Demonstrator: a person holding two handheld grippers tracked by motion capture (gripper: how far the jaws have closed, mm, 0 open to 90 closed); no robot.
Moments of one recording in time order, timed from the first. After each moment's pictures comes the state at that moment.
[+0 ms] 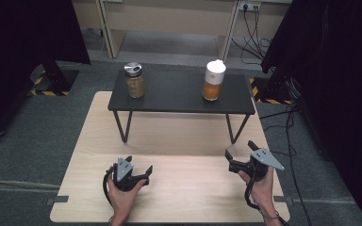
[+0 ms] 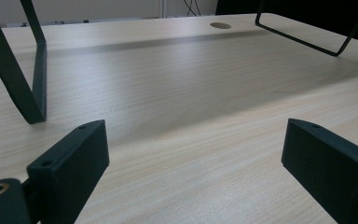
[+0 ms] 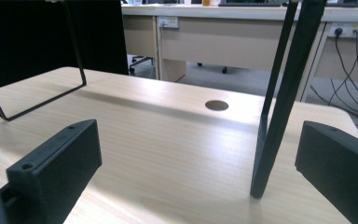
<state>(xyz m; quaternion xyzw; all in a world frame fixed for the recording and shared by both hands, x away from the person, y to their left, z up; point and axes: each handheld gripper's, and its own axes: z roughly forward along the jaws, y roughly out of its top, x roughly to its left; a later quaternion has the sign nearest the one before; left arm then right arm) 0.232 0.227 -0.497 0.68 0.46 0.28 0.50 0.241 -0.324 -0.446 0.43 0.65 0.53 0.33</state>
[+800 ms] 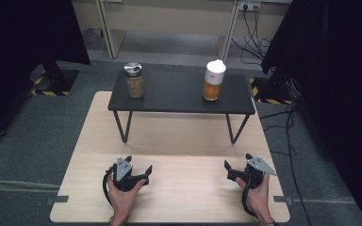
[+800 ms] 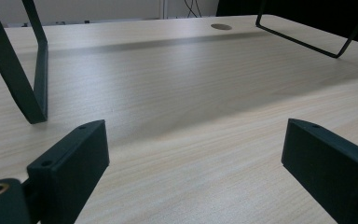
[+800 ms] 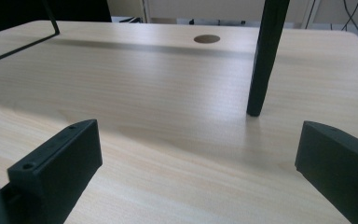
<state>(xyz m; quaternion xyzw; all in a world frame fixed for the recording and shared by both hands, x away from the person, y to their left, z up) 0.231 0.227 -0.497 0.68 0.46 0.28 0.50 0.248 -0.327 -0.487 0.48 0.67 0.48 0.29</state>
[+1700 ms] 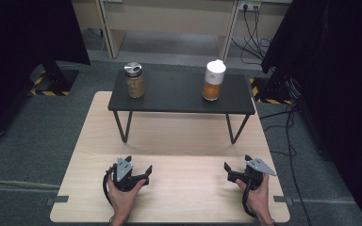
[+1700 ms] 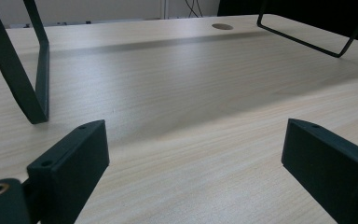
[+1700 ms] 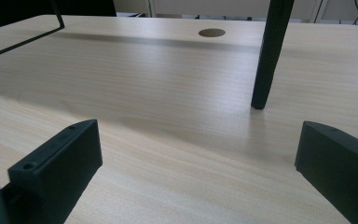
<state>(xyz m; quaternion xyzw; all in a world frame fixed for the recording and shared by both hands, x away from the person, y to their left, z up) 0.231 0.226 -0.497 0.68 0.46 0.28 0.50 0.248 -0.333 -0.492 0.48 0.67 0.49 0.28</state>
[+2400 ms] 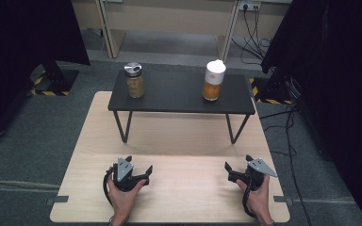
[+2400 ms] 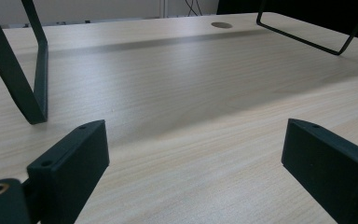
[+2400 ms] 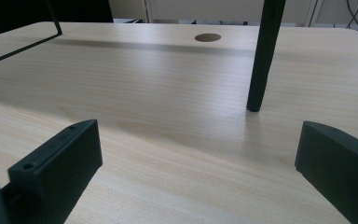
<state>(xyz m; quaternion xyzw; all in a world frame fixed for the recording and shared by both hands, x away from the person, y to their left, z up) 0.231 0.225 -0.496 0.68 0.46 0.28 0.50 0.245 -0.332 -0.494 0.48 0.67 0.49 0.29</state>
